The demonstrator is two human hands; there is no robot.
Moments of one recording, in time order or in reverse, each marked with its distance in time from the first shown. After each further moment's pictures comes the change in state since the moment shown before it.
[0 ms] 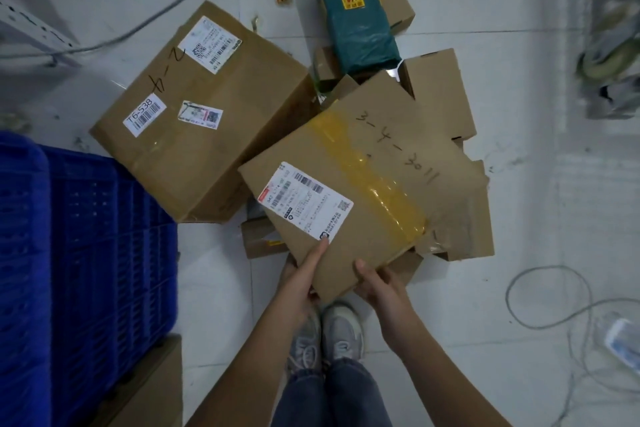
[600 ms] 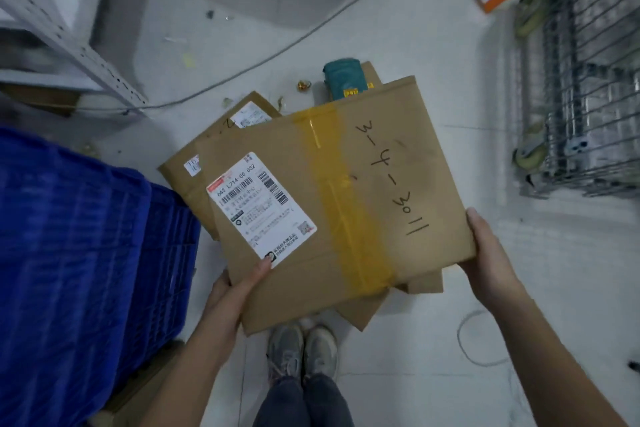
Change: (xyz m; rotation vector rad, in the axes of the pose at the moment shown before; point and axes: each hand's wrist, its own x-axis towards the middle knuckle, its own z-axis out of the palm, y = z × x) left_hand -0.184 0.080 -0.048 0.021 0.001 0.373; right_hand -0.121 -0.218 -0.054 -0.264 0.020 -0.368
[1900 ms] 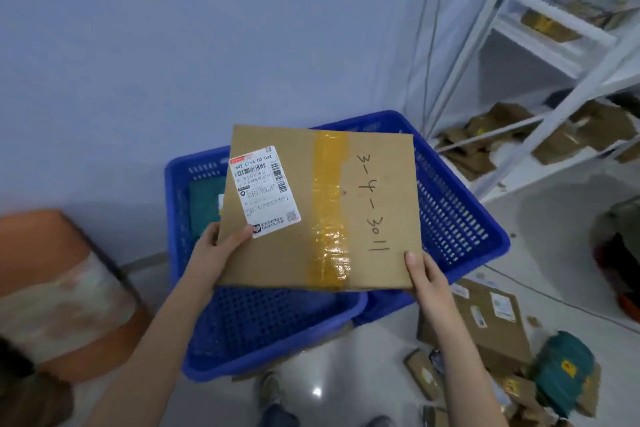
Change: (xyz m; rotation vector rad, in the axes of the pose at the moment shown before) left_hand -0.583 -0.008 -0.376 -0.547 0.913 0.457; right_hand -0.501 -0.102 0.406 -0.617 -0.912 -0.461
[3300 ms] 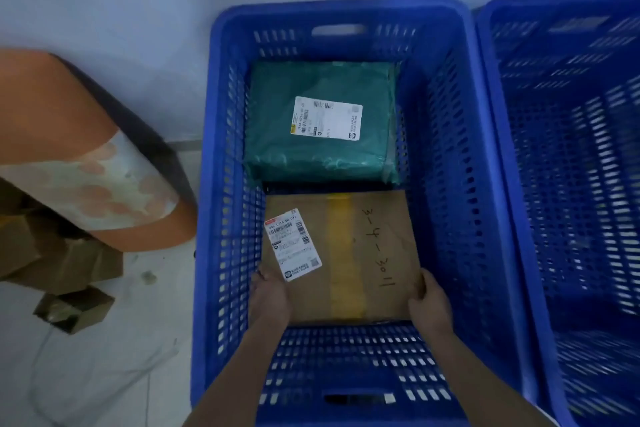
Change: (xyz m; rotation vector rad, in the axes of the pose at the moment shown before) left_hand 0.184 -0.285 -0.027 0.919 0.115 -0.625; right_hand 0.190 0.238 0.201 -0.816 -0.266 0.322
